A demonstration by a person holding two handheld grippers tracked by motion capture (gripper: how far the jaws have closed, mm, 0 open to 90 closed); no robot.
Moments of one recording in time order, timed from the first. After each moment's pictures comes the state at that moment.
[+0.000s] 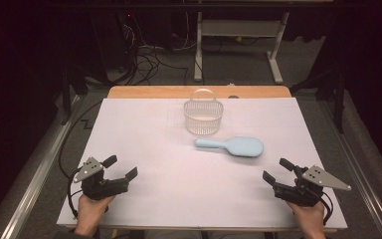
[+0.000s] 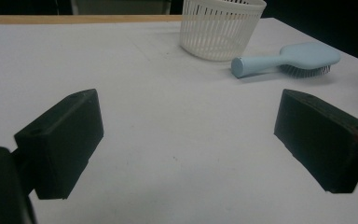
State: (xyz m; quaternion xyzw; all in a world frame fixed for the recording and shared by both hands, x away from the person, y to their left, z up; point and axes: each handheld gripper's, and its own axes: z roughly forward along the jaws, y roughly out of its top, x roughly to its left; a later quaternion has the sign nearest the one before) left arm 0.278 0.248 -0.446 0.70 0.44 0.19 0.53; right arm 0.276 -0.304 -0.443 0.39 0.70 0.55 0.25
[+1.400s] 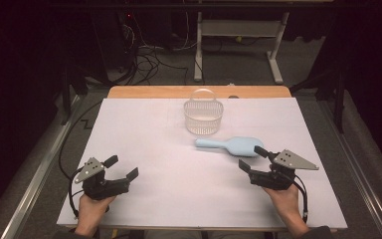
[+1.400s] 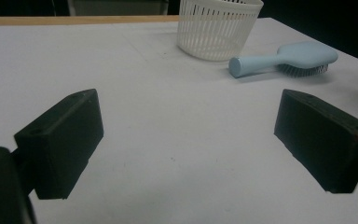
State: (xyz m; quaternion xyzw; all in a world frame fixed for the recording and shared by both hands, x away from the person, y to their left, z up) left arm 0.279 0.247 -0.448 0.70 0.44 0.19 0.53; right arm 0.315 -0.246 -0.433 0.35 0.72 0.56 0.22
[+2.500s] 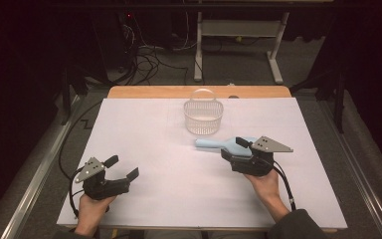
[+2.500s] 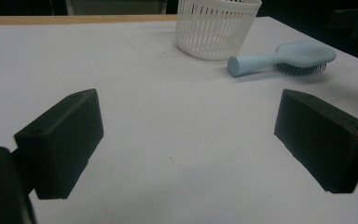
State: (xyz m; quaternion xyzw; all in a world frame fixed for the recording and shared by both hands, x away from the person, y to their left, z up) left arm 0.279 0.247 -0.448 0.70 0.44 0.18 0.53; right arm 0.353 -0.202 -0.430 0.35 0.73 0.55 0.19
